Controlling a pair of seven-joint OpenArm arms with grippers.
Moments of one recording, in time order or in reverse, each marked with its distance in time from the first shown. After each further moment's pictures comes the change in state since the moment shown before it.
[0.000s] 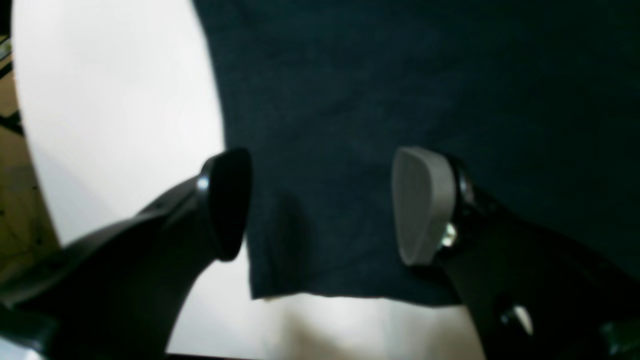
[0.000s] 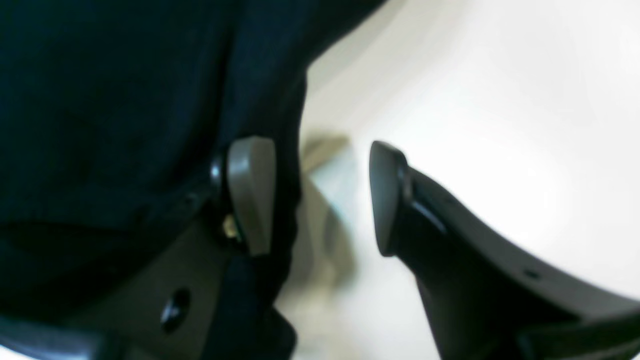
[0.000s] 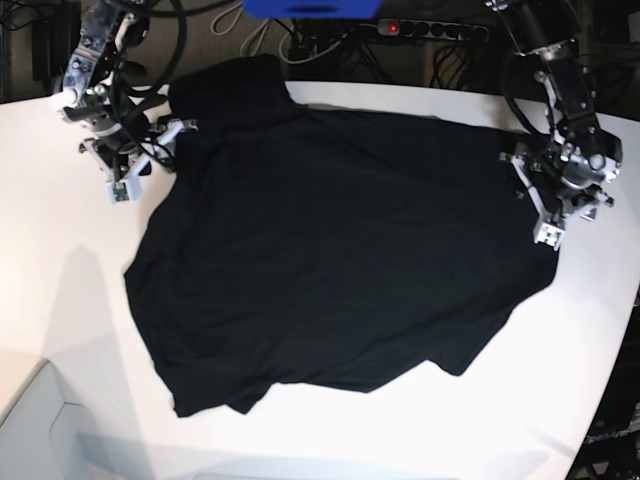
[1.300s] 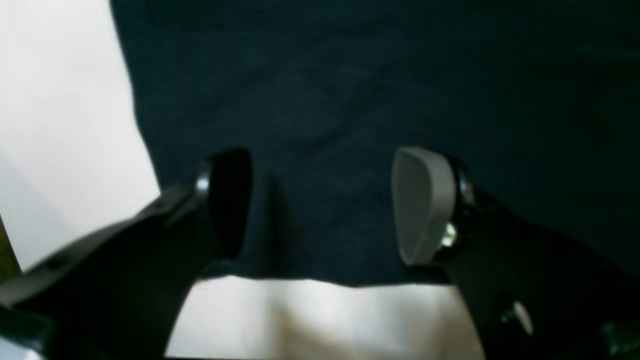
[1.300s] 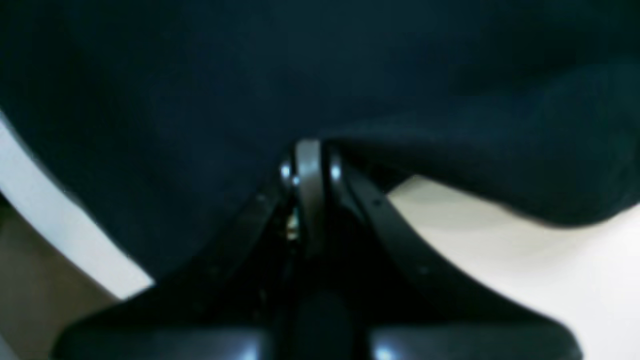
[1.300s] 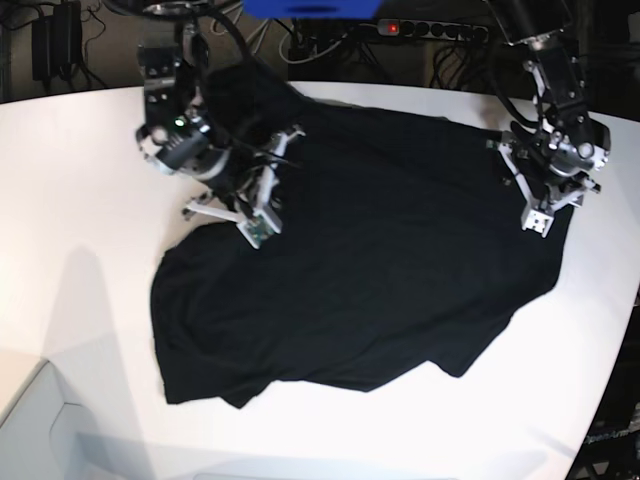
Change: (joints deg) left arm 2.2 2.0 0.3 0.1 0.0 0.0 -0.2; right arm 6.4 -0.5 -33.0 4.6 -8.3 -5.8 -5.3
